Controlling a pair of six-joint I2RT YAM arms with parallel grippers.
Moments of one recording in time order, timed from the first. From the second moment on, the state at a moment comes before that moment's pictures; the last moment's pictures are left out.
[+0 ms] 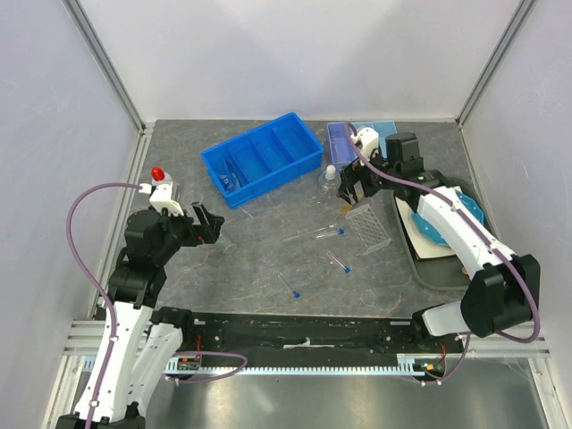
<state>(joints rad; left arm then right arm) -0.13 0.57 0.71 -0.49 0.19 -0.29 0.27 1.40 1.20 -0.48 -0.46 -0.23</state>
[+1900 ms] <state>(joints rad) -0.15 1.36 0.64 -0.32 0.01 -0.83 0.37 1.57 1.14 -0.22 -0.57 -0.04</state>
